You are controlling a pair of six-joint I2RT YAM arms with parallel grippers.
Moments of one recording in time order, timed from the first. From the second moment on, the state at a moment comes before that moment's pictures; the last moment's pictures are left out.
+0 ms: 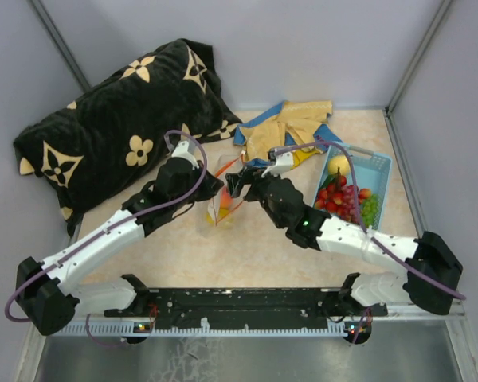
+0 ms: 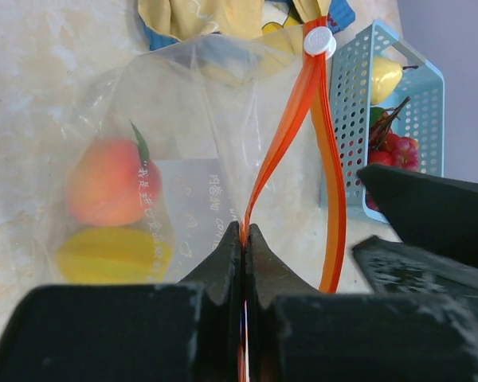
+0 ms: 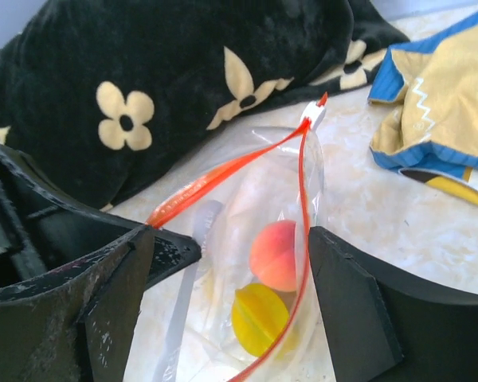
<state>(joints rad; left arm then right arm) -0.72 1.15 0.93 -0.21 -0.16 -0.75 0.99 1.25 0.78 0.39 0.51 0.55</state>
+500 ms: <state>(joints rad) -0.71 1.12 0.90 -0.18 -0.18 -0.60 0.61 1.10 0.98 -0.15 0.30 0.46</state>
